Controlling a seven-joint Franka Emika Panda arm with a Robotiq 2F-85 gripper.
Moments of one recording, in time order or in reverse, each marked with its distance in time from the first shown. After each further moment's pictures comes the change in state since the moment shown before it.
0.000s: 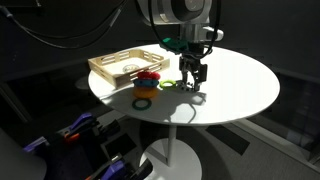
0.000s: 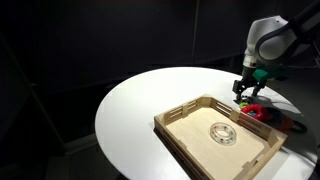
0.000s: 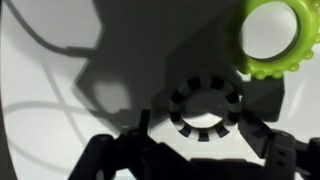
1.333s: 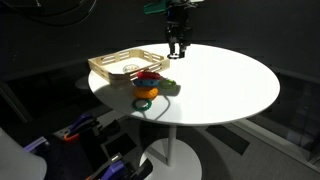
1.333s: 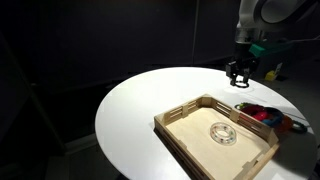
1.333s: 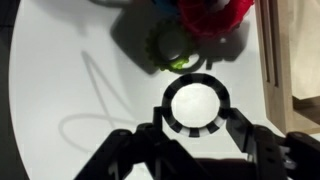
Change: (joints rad) arm 0.092 -0.171 0.072 0.072 0.000 -0.246 0.005
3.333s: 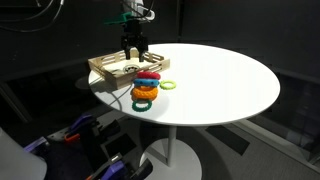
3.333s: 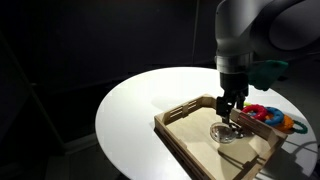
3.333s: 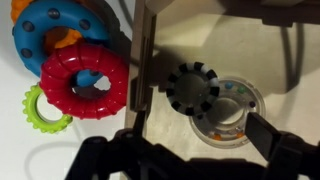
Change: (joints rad) arm 0.137 0.023 0.197 -0.084 0.000 -0.069 -0.041
